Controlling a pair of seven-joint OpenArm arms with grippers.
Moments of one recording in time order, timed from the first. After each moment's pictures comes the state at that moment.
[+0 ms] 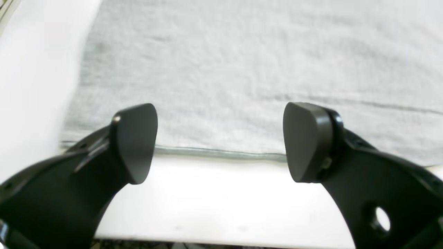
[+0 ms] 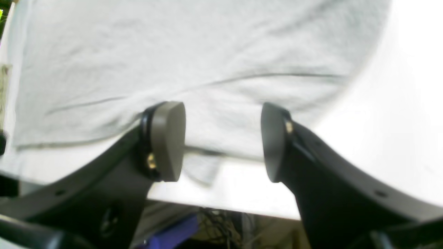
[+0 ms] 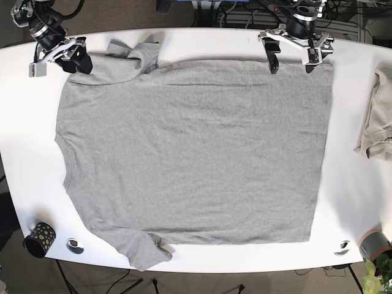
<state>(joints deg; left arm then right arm) 47.3 2.6 -10.3 114.1 -8.6 -5.2 10.8 -30.4 12.2 46.9 101.3 57.9 35.2 -57.5</state>
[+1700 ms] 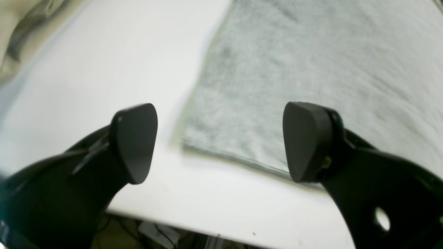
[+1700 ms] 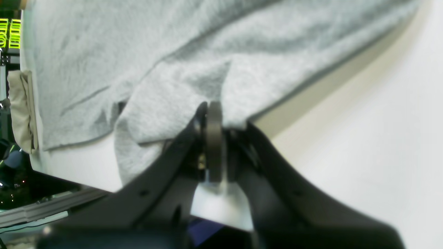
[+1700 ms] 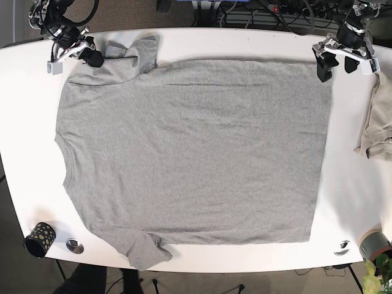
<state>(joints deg) 38.1 -2.2 -36.8 110.0 -37.8 -16.1 34.3 -24.2 10.2 43.4 84.9 57.9 37.6 -61.6</state>
